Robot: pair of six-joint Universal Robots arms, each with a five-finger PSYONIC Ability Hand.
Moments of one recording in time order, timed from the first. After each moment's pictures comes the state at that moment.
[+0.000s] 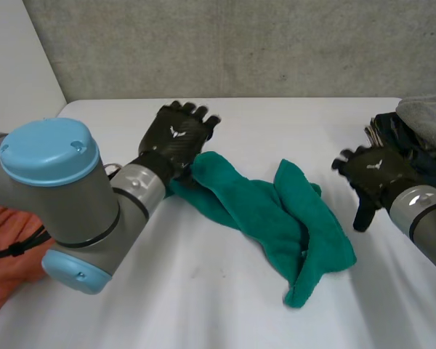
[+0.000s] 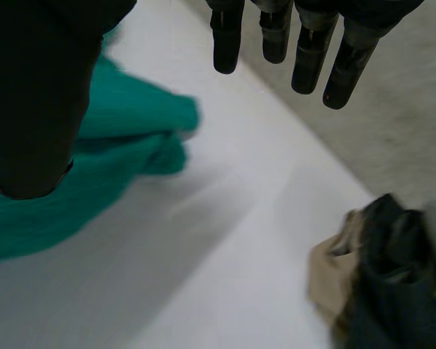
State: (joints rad) left arm 4.12 -1.99 -1.45 3.39 -1.50 3.62; right arm 1.80 -1.33 1.67 0.05 1.40 2.57; left_hand 0.20 0.20 0.21 0.20 0.04; right_hand 0.21 0.16 0.21 0.23 0.06
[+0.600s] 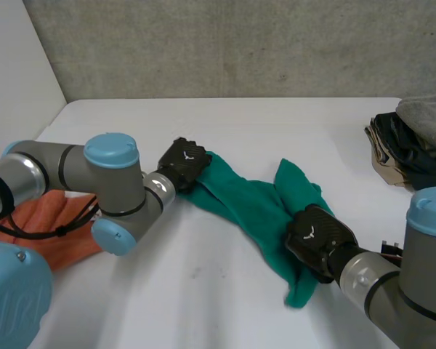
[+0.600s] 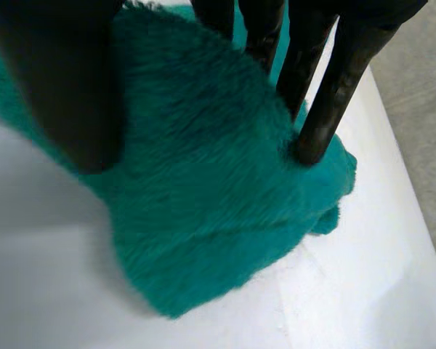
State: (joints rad) left arm 4.21 -2.48 -1.01 3.30 -1.38 3.74; right arm 2.00 -1.31 1.88 -0.07 1.36 2.19; left_hand 1.14 1.19 1.19 1.19 0.97; right_hand 0.75 0.76 0.75 0.75 0.55
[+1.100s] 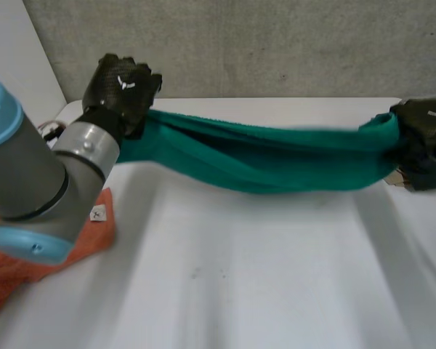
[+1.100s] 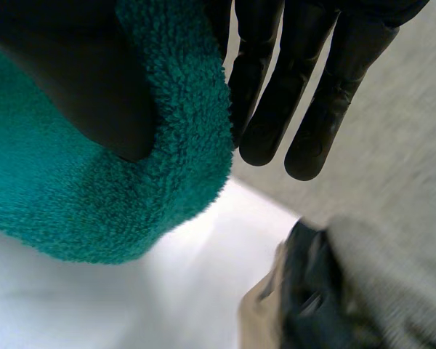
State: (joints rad) left arm 4.23 -1.82 -1.48 3.42 -1.55 3.75; right arm 1.60 -1.40 1.58 0.02 1.27 2.89; left_hand 1.14 1.20 1.19 1.20 0.97; right_hand 1.04 1.18 1.18 1.19 0.96
